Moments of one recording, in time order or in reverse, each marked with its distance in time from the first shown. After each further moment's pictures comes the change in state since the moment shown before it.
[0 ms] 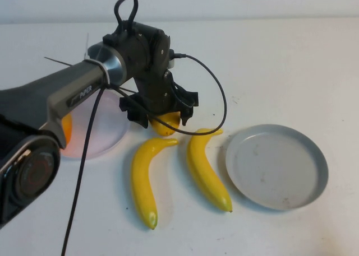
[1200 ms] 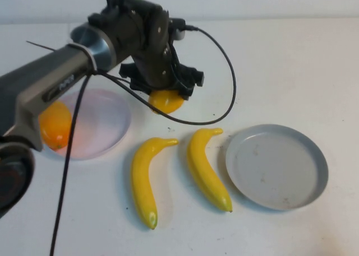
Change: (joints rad) right arm 0.000 0.000 0.000 0.000 0.000 0.000; left arm -0.016 -0.101 -0.011 0.043 -0.054 0.190
